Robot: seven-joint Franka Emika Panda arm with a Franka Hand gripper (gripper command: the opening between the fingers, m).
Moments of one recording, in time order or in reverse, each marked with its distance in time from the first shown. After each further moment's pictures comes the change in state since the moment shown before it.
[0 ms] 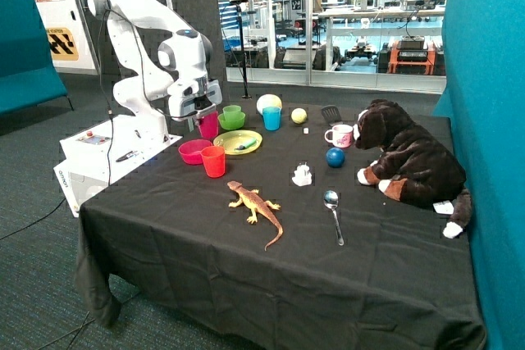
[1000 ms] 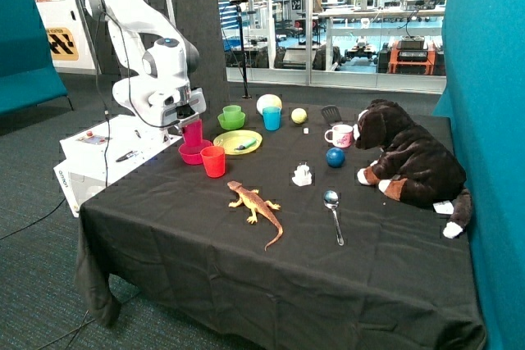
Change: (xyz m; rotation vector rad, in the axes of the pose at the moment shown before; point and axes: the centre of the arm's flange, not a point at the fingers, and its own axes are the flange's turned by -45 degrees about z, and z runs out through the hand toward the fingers) arm -0.032 0.046 0.022 0.000 0.001 0.000
